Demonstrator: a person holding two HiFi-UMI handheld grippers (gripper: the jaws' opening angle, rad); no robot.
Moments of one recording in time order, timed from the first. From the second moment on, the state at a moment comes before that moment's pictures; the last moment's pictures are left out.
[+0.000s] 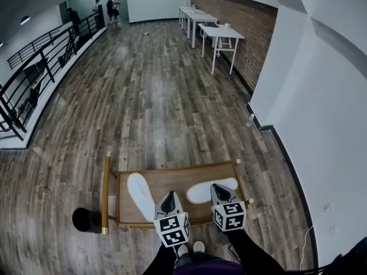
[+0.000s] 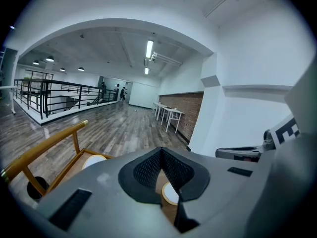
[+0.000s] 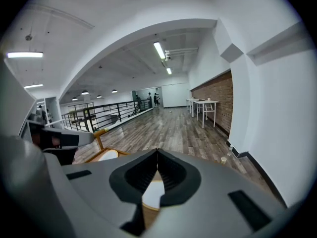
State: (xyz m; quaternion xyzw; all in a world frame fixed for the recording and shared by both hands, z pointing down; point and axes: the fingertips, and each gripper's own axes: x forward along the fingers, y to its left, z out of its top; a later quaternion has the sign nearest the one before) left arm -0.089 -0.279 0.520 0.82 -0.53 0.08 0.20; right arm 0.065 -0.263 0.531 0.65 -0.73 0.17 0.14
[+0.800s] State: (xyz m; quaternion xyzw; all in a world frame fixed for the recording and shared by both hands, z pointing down) left arm -0.098 -0.284 0.547 0.80 -0.56 0.12 0.21; right arm 0.082 -0.315 0.601 0.40 -0.82 0.08 0.40
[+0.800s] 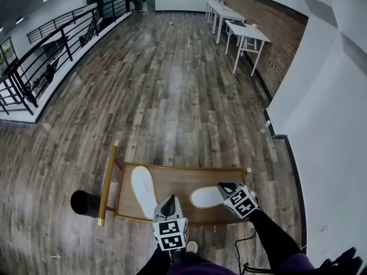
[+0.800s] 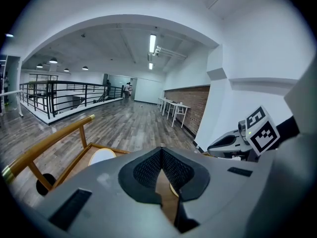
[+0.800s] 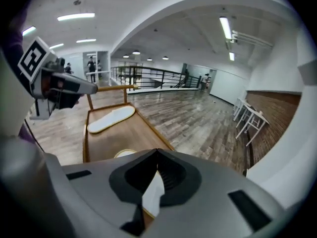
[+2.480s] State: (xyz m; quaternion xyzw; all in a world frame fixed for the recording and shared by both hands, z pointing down) left arm -0.127 -0.271 0.572 0.76 -0.58 0.15 0.23; right arm 0.087 -0.292 0.706 -0.01 -0.72 0.00 0.69
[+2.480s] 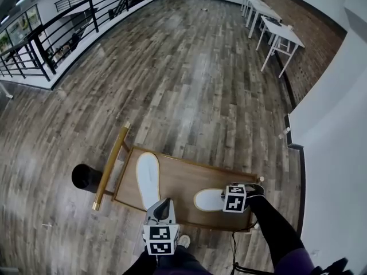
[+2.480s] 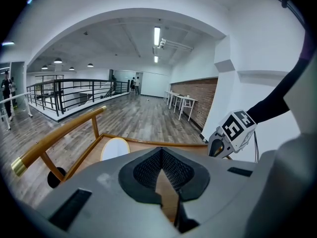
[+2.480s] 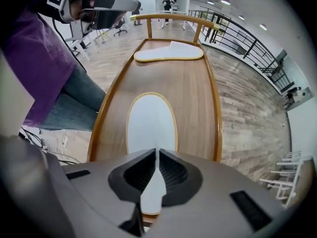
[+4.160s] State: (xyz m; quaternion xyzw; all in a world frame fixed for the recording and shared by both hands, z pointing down) left arm -0.139 -0.264 0.563 0.77 -0.59 0.12 0.23; right arm 0.052 -0.322 0.668 0.43 -0.64 0.61 0.18
